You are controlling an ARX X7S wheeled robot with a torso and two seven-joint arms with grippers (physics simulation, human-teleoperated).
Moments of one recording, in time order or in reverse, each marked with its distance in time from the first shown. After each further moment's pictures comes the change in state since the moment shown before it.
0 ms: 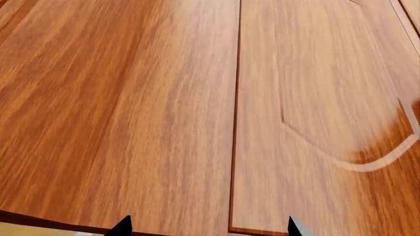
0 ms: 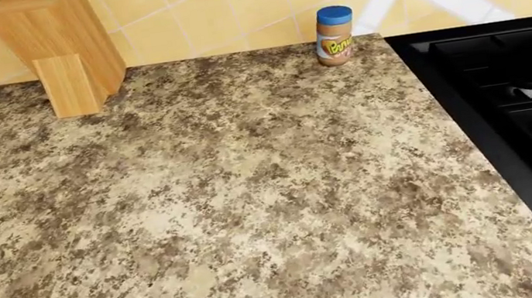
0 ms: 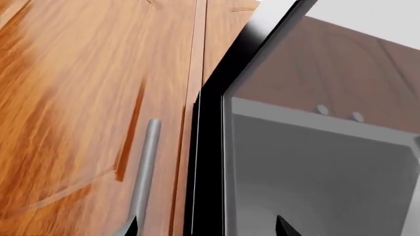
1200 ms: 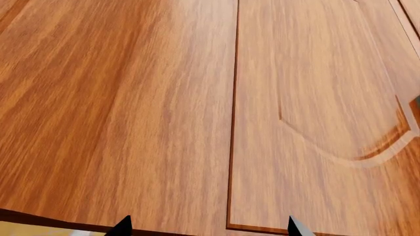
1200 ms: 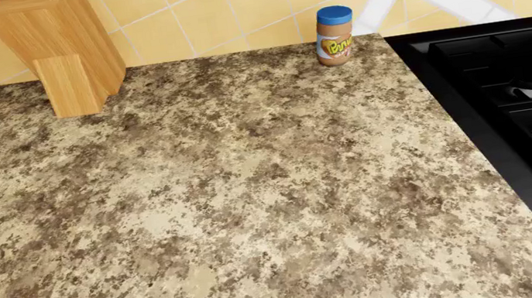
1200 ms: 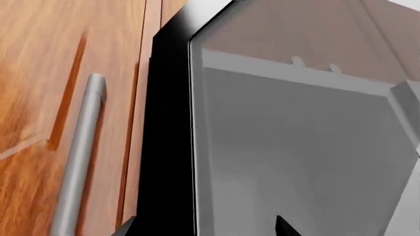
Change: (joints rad) left arm 0.009 -0.012 0.019 0.011 0.005 0.025 0.007; right arm -0.045 -0.013 -0.014 0.264 -0.116 -0.146 -0.091
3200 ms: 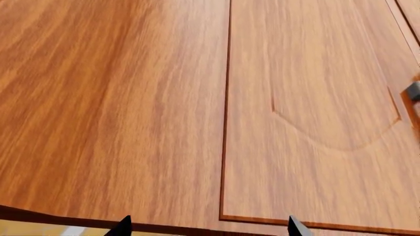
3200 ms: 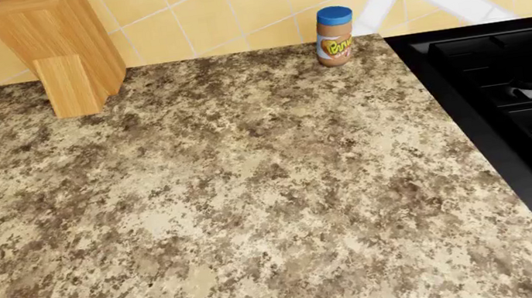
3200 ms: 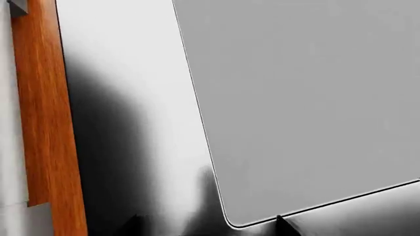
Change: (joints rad) left arm 0.022 -0.003 0.038 0.026 0.015 0.034 0.007; right arm 0.241 -0.197 0.360 0.854 -0.460 0.002 -0.560
